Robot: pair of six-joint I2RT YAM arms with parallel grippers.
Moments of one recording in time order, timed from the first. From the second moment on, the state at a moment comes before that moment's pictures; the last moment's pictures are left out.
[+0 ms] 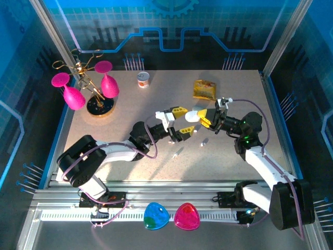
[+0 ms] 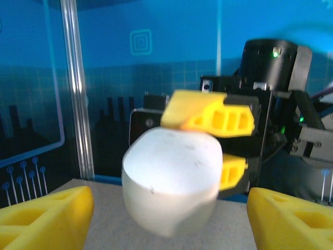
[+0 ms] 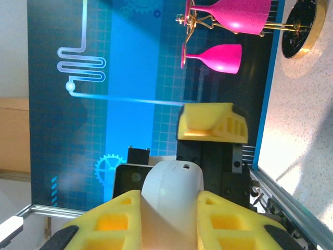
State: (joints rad) left arm -0.75 1.60 0.68 1.26 0.42 -0.10; right arm 0.15 1.08 0.53 0.78 -1.07 1.68
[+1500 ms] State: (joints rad) left arm -0.74 1.67 0.75 1.28 0.55 -0.14; right arm 0.15 1.10 0.47 0.97 -1.06 1.83
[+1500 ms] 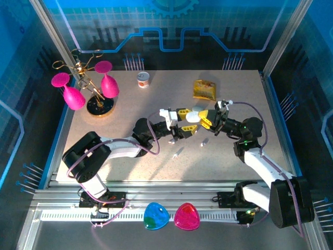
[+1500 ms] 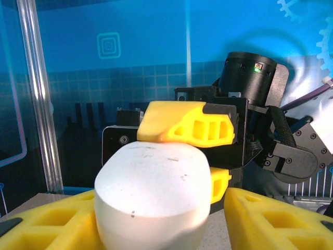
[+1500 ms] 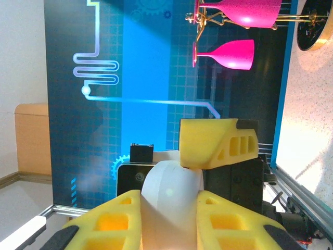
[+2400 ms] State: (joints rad) left arm -0.73 1.67 0.75 1.28 0.56 -0.14; right arm 0.15 1.10 0.47 0.97 -1.05 1.82
